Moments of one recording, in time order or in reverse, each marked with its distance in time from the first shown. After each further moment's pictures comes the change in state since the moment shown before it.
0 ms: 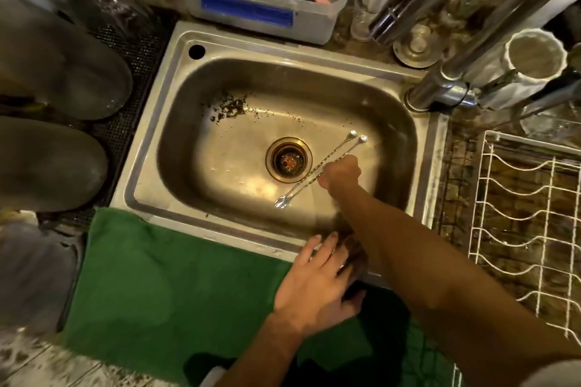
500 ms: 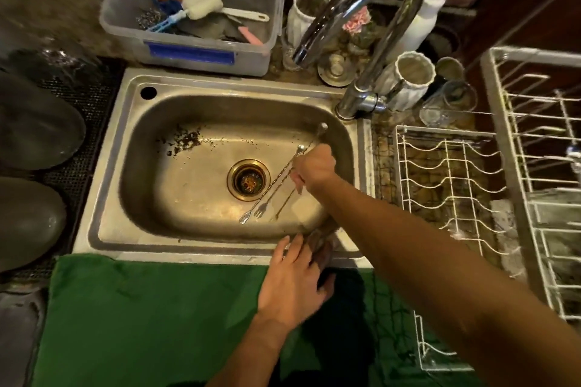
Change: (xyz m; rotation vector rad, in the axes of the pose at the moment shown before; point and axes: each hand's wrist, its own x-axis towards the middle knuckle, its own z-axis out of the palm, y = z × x) left_hand -0.003 0.004 -0.006 0.053 0.055 -0.001; right_hand -0.074 -0.040 -0.078 0.102 0.028 -0.145
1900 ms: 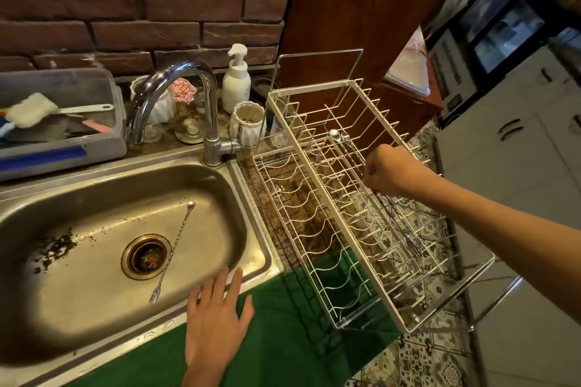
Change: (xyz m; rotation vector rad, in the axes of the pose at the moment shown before) left_hand -0.002 -0.001 0.002 0.054 0.056 0.048; right_hand -0.150 0.042 -0.339 -0.893 0.302 -0.247
